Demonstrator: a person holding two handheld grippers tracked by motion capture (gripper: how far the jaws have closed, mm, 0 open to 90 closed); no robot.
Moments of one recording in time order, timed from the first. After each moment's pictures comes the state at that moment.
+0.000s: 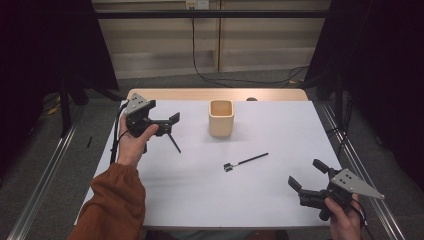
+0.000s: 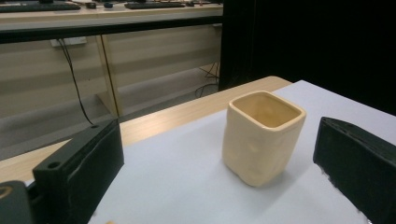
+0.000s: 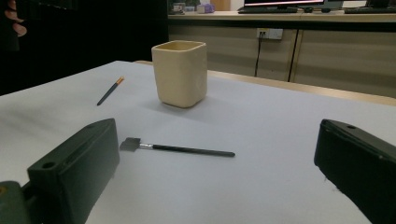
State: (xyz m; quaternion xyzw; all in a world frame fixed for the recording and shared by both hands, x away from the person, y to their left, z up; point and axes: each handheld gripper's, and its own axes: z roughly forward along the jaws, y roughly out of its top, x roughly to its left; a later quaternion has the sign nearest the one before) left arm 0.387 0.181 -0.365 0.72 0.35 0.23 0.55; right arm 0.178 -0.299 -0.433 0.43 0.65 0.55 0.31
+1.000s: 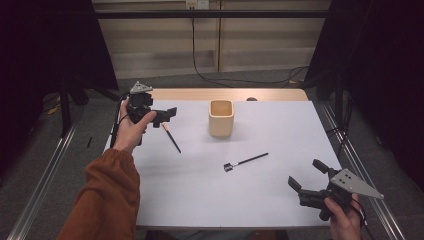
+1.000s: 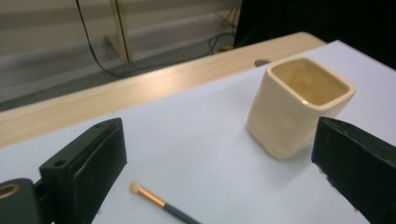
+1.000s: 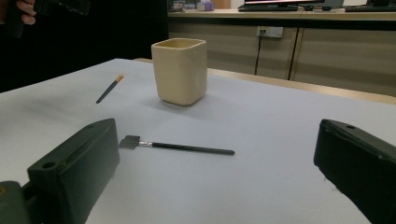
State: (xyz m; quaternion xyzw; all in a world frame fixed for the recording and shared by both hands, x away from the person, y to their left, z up) left arm 0.425 0.182 -0.352 0.77 0.42 0.18 0.44; right arm 0.178 -0.299 -0.434 0.43 0.65 0.54 0.31
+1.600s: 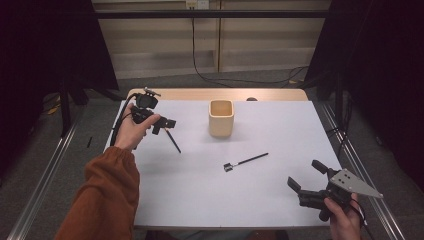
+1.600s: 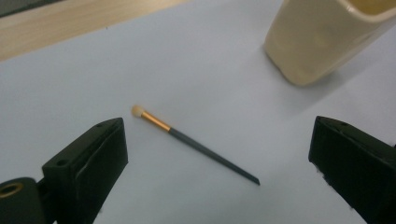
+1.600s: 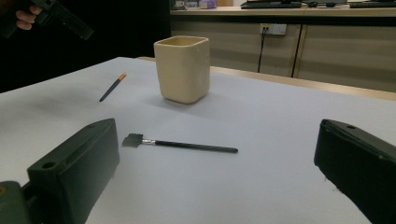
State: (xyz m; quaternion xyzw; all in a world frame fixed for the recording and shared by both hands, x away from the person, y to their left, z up) left arm 0.433 0.173 -0.365 0.84 0.45 0.11 0.29; right arm 0.179 -0.299 -0.435 0.43 0.65 0.54 0.30
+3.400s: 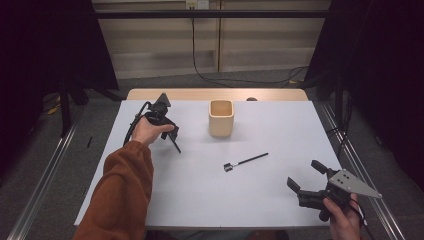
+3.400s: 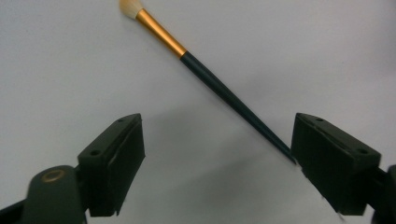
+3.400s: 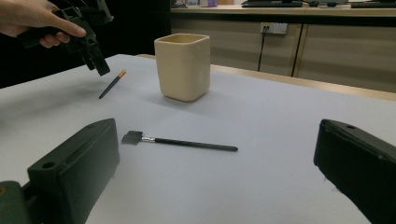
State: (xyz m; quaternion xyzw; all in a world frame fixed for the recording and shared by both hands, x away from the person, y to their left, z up) left arm 0.478 0.149 -0.423 0.81 0.57 0.02 0.10; right arm 0.179 -0.298 -0.435 0.43 0.66 0.54 0.31
